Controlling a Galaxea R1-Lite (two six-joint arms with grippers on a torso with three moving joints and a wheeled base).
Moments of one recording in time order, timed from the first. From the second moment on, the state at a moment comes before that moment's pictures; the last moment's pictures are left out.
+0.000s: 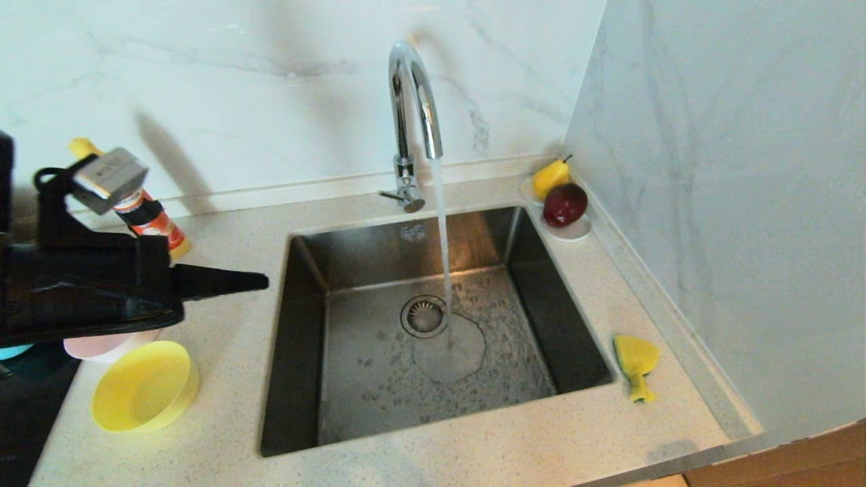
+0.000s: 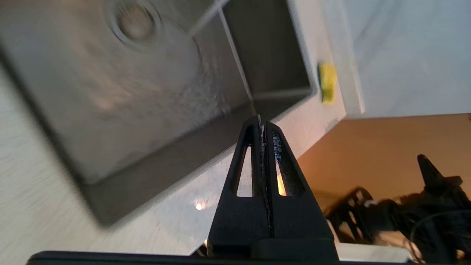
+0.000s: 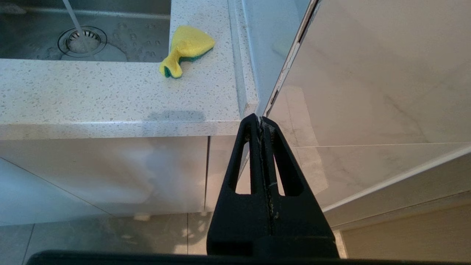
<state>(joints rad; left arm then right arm) -0.08 1.36 -1.01 0.14 -0.66 -0.27 0.00 0.00 0.00 0.00 0.02 -0.11</state>
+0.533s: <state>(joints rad) -0.17 1.73 -1.07 -0.14 -0.67 -0.38 0.00 0.00 0.00 0.00 0.02 -0.11</state>
